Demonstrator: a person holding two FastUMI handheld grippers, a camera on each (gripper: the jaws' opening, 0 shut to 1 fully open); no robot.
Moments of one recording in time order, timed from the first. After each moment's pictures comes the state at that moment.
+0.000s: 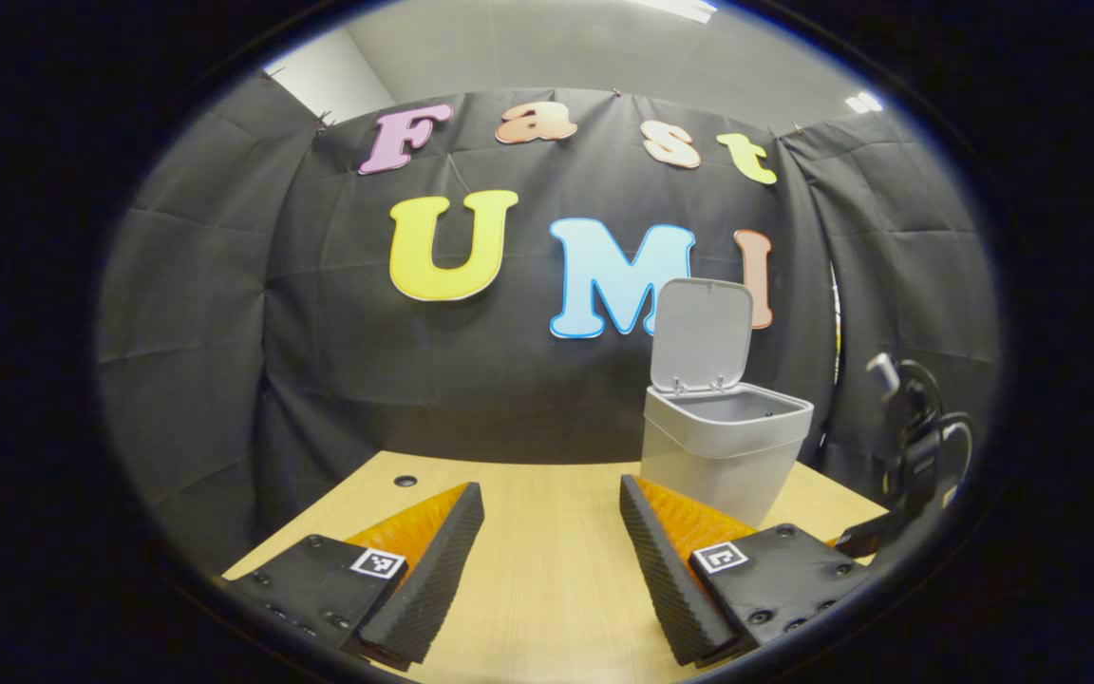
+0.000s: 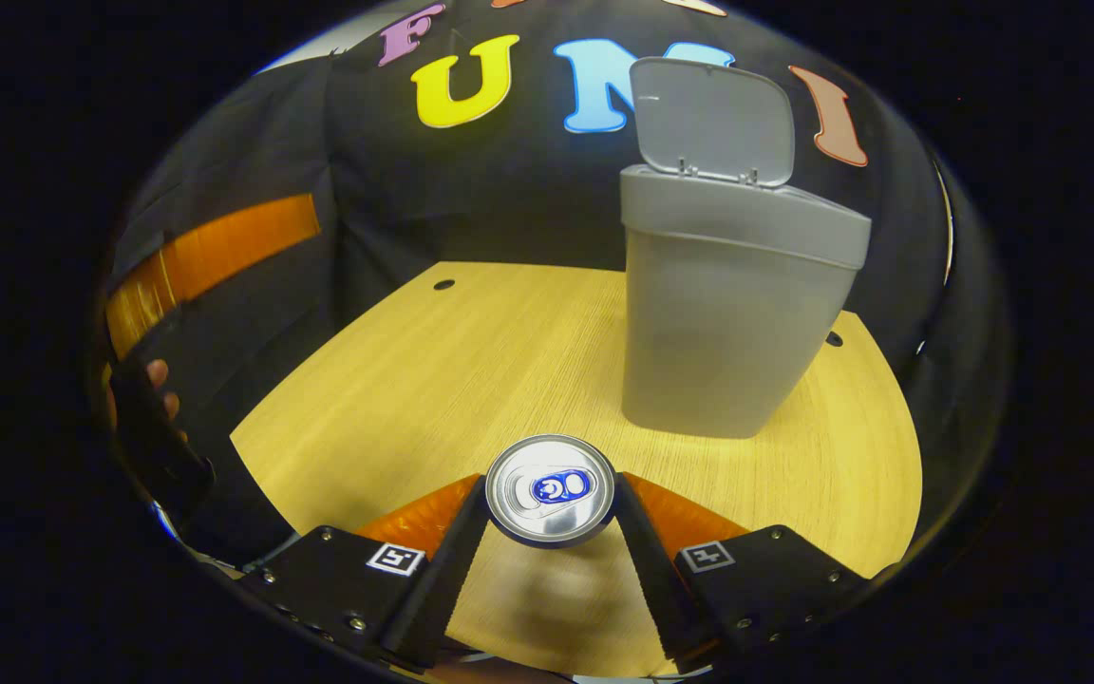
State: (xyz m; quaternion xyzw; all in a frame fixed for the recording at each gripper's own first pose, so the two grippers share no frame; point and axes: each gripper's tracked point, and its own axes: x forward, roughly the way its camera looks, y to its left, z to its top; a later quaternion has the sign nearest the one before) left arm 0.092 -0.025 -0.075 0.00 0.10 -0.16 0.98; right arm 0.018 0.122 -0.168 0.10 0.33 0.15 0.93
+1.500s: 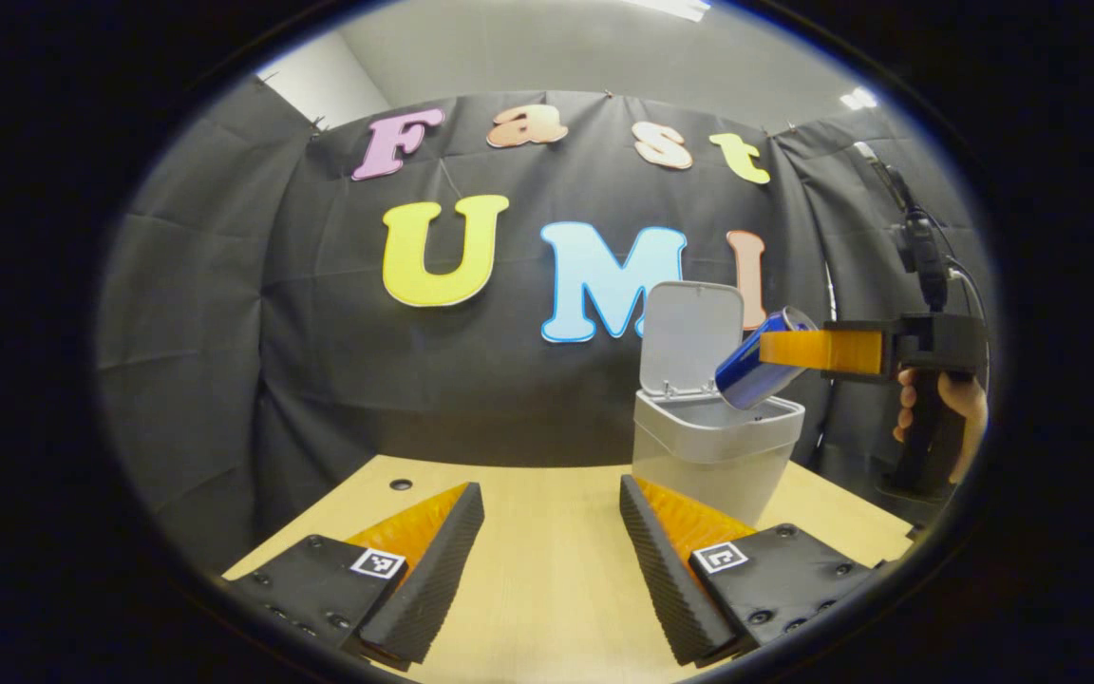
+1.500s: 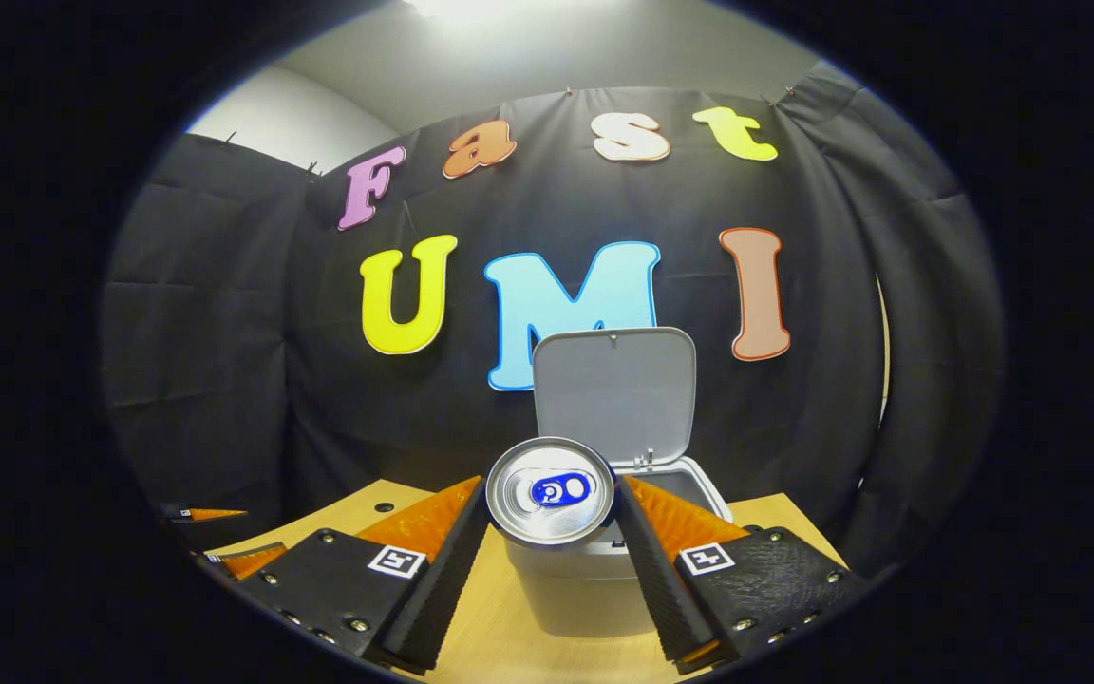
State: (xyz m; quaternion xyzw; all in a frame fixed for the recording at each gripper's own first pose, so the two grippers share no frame) left arm 0.084 -0.043 -0.068 0.00 0.09 -0.16 0.98; right arm 0.121 0.022 0.005 0.11 0.05 0.03 0.99
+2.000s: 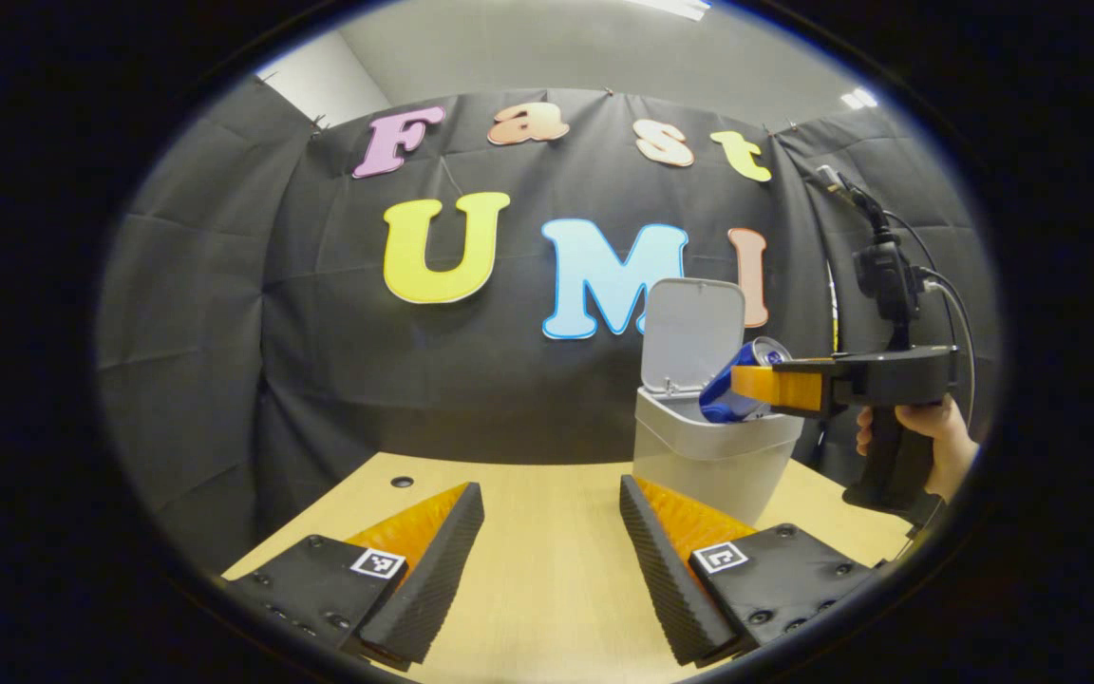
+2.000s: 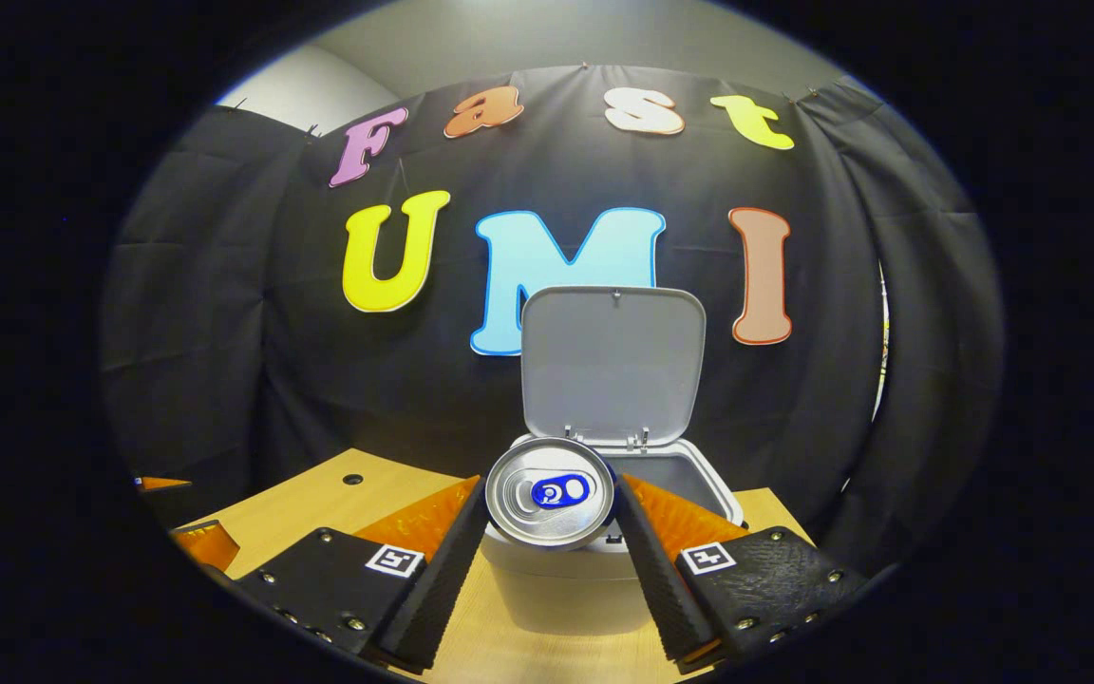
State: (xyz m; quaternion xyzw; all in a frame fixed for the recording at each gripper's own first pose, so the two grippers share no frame) left arm 0.085 -0.042 -0.070 0.00 0.10 -0.16 0.98; right arm 0.153 0.028 -0.028 0.07 0.09 0.01 0.99
